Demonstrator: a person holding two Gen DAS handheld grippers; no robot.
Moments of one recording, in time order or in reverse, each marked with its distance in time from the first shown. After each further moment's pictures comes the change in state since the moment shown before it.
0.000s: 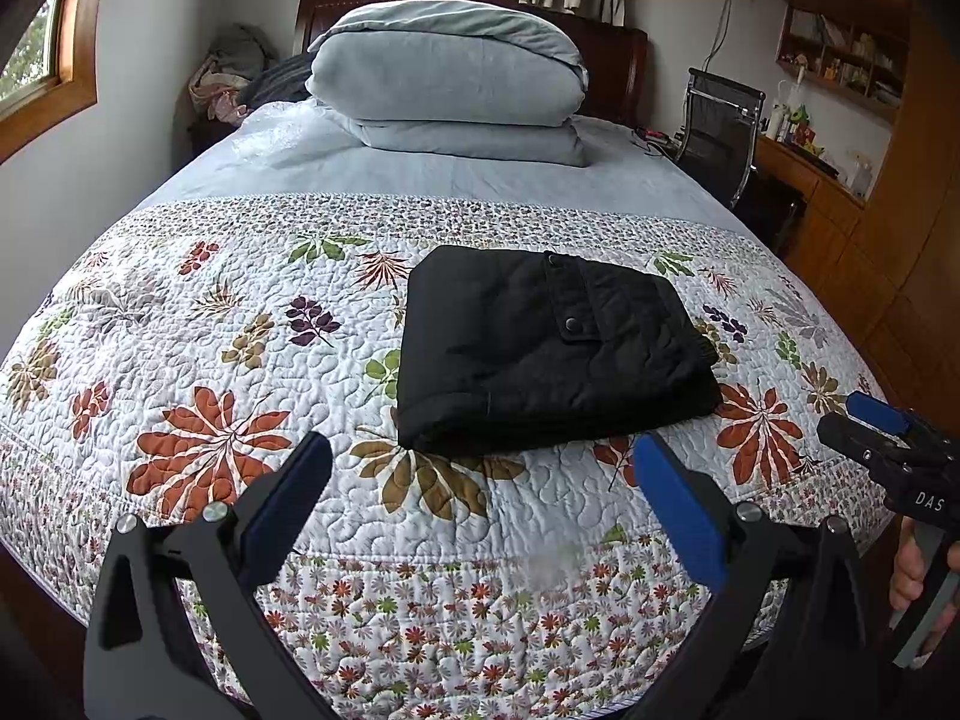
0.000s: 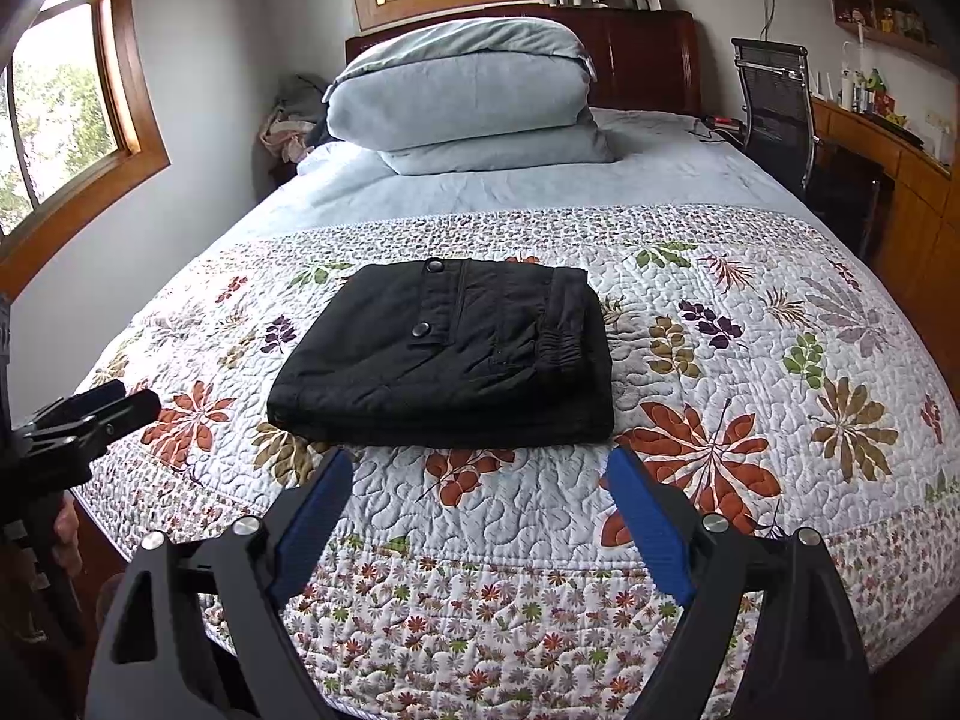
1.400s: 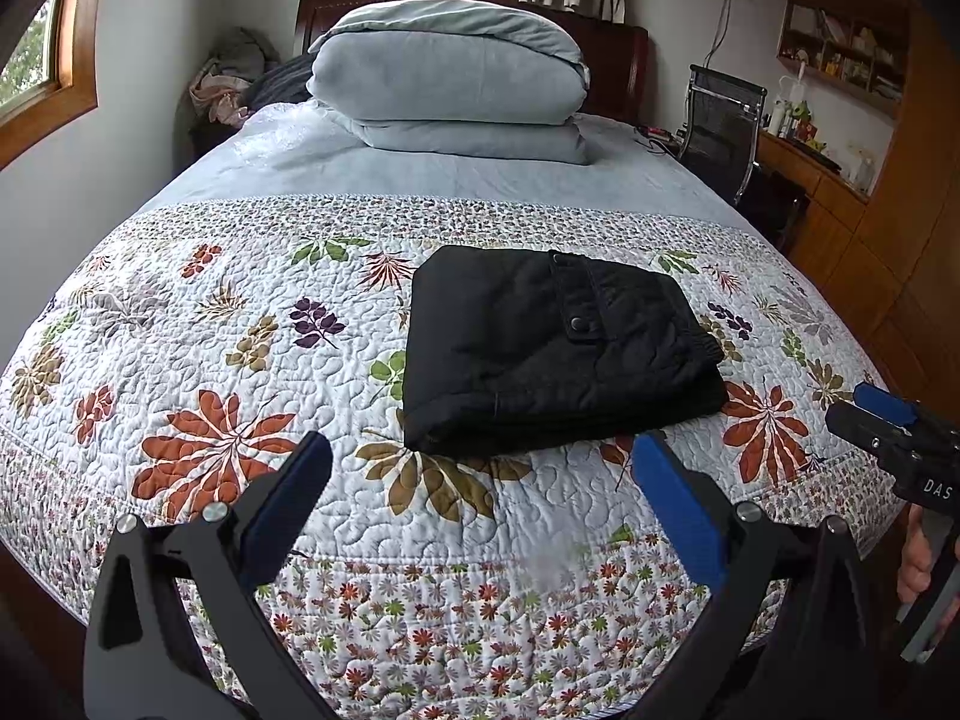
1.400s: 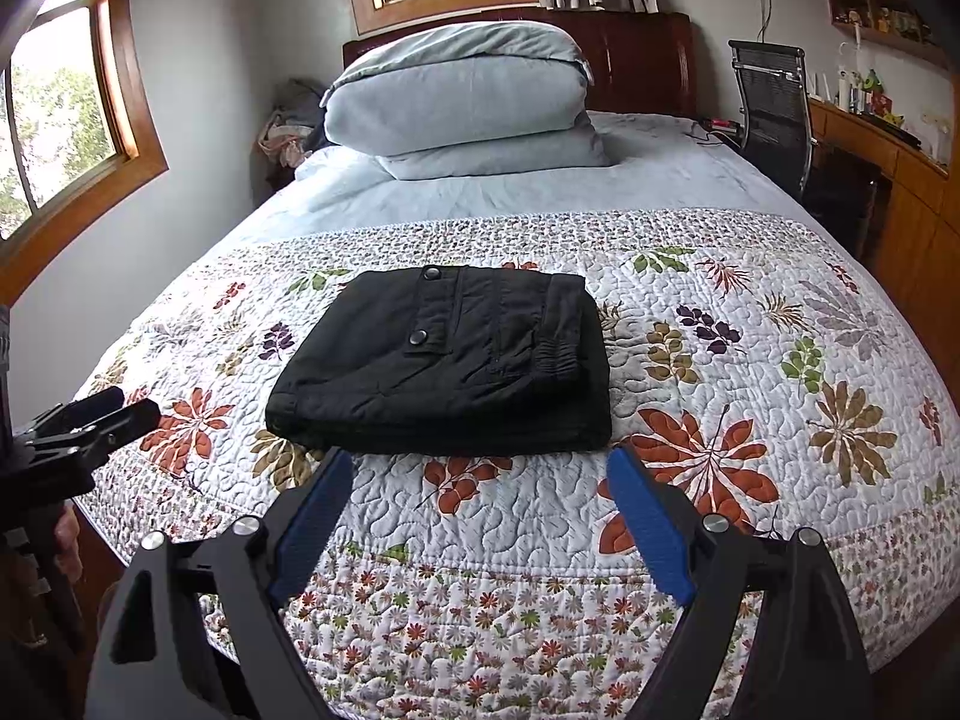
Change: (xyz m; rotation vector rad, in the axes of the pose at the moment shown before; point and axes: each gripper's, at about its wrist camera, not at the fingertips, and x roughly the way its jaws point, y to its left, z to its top) left arm 0.002 0.003 0.002 0.010 0.003 0.009; right arm -0.001 -0.002 0.004 0.002 -0.013 -0.003
